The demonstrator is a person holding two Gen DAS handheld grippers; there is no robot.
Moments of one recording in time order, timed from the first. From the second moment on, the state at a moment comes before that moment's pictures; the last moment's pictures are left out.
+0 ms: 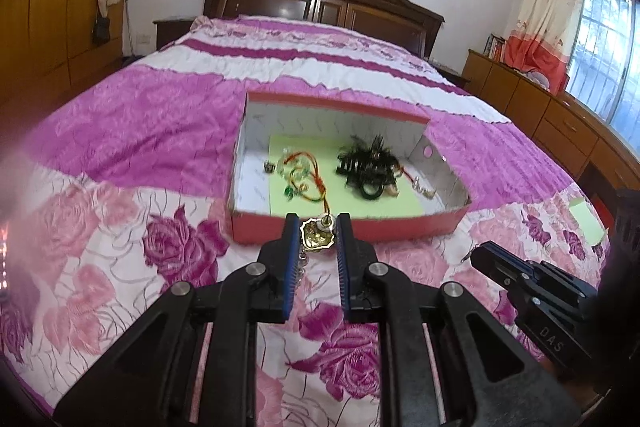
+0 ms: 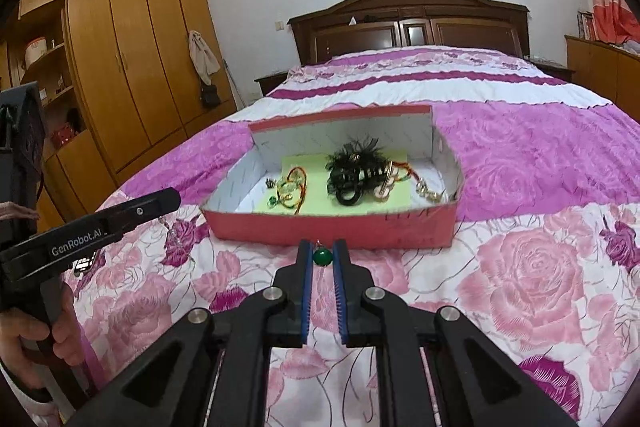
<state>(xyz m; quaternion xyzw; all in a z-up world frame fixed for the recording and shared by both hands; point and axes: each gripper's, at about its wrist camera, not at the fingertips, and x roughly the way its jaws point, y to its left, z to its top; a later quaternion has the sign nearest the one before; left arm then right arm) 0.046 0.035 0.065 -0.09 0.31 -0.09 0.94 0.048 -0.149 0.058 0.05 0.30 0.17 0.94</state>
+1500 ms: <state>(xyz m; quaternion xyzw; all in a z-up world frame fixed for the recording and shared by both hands) 0.158 0.021 0.005 -0.07 0.36 -0.05 0.93 0.180 -0.156 0.013 0.03 0.36 0.10 0.93</state>
